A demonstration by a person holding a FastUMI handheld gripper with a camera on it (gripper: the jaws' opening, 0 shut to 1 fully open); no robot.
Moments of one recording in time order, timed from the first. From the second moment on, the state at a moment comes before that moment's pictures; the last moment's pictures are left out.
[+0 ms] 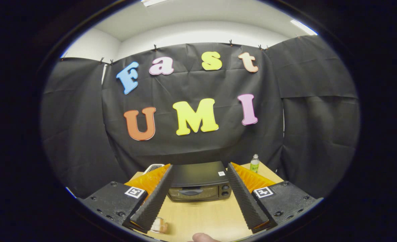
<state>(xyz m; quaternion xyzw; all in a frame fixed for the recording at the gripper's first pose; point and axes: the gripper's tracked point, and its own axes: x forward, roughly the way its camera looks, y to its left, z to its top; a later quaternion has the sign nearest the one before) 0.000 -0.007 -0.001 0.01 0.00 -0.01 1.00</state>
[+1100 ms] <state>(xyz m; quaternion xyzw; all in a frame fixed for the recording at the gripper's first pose) 0.149 0.017 -0.119 -0.02 0.06 0.03 1.00</state>
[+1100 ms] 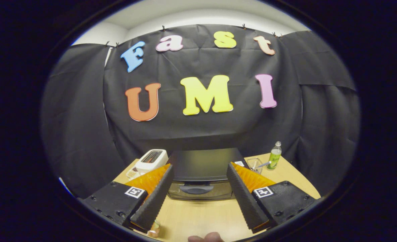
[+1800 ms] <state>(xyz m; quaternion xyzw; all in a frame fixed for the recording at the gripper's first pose) 0.268 0.021 -0.245 -0.06 0.14 0.02 0.99</state>
